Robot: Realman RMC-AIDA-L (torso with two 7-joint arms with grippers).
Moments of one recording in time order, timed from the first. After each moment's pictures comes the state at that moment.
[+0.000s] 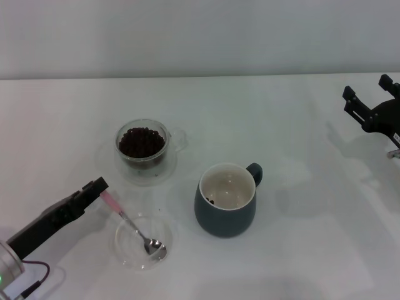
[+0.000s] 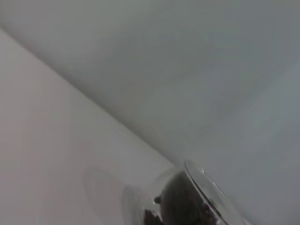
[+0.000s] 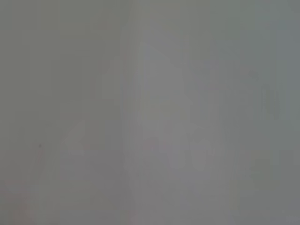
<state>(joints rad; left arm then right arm) -0.39 -2.08 0.78 0.11 -1.74 -1.26 1.77 0.48 2.02 -0.23 0.00 -1.39 -1.18 0.35</state>
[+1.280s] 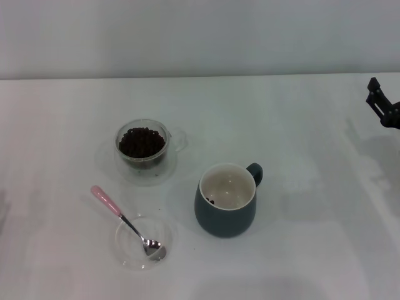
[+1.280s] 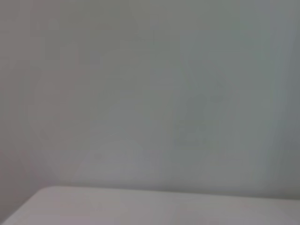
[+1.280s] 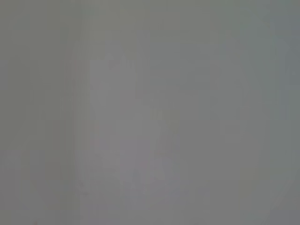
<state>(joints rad) -0.26 -2.09 0.78 0.02 -2.39 -1.22 2.80 0.46 2.02 -0.07 0.08 -1.33 -1.23 0.17</state>
